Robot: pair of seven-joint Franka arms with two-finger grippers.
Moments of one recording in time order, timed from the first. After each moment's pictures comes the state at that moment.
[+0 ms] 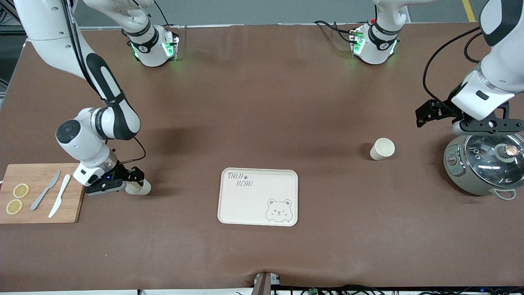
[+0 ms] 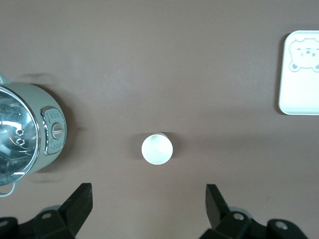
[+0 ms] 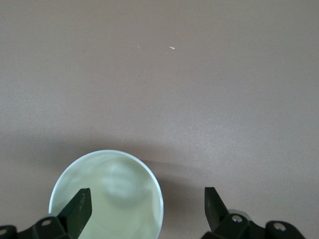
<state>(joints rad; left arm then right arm) 0.04 0.01 -0.19 -1.68 0.02 1.73 -0.11 0.02 0.49 -0.01 -2.05 0.11 2.79 -0.30</state>
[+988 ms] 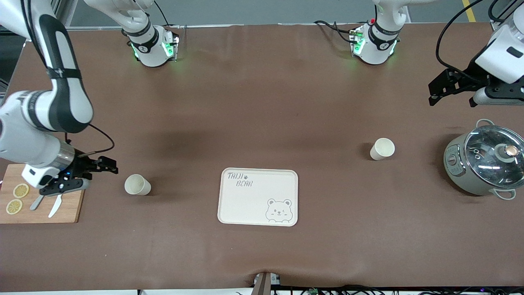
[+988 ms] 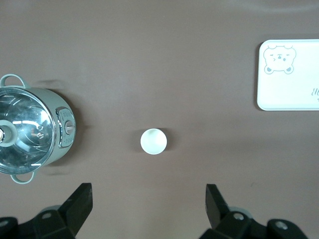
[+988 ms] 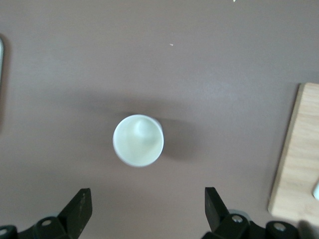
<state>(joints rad) 0.04 0.00 -0.21 -1.47 0.02 1.53 -0.11 -0.03 0.33 -0.01 -1.69 0.12 2.00 -0.27</state>
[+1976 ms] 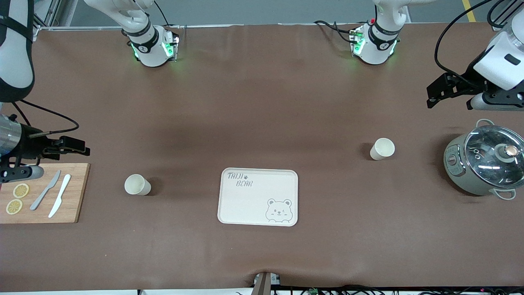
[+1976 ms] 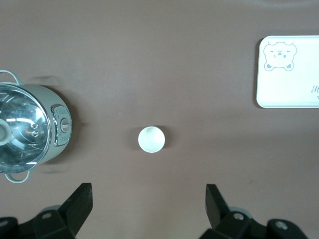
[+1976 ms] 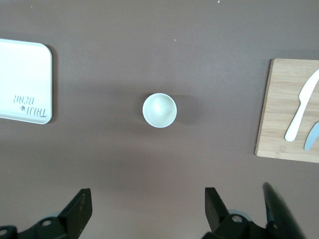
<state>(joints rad) 0.04 0.02 -0.21 -1.47 0.01 1.53 -0.11 -0.03 0.32 -0.01 -1.34 0.12 1.56 -0.12</state>
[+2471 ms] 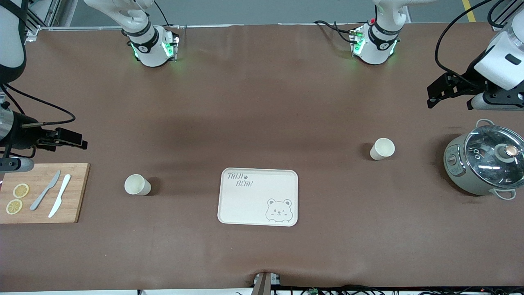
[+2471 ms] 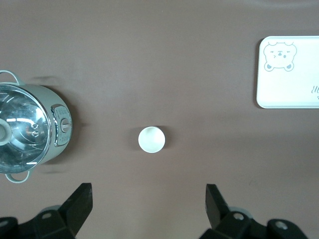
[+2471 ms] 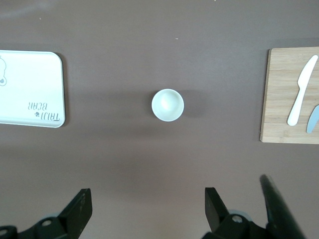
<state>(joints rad) 0.04 0.02 -0.21 -1.47 0.01 1.53 -0.11 -0.02 0.30 0.01 -1.30 0.12 1.51 -0.01</state>
